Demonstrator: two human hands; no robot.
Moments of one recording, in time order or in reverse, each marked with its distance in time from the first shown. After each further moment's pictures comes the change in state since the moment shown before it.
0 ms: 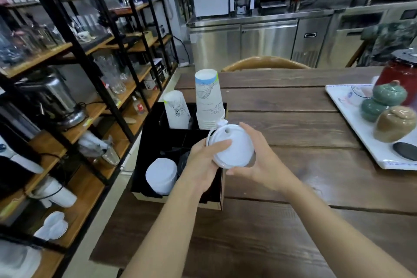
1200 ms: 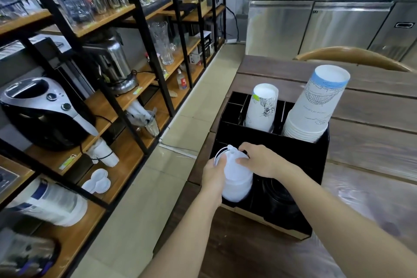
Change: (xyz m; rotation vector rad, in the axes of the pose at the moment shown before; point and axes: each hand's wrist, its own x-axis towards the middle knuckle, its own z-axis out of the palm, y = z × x) left_hand 0.014 -0.001 -0.180 0.174 0.680 -0.240; right_hand 0.154 -0.027 0.170 -0.473 -0.523 0.276
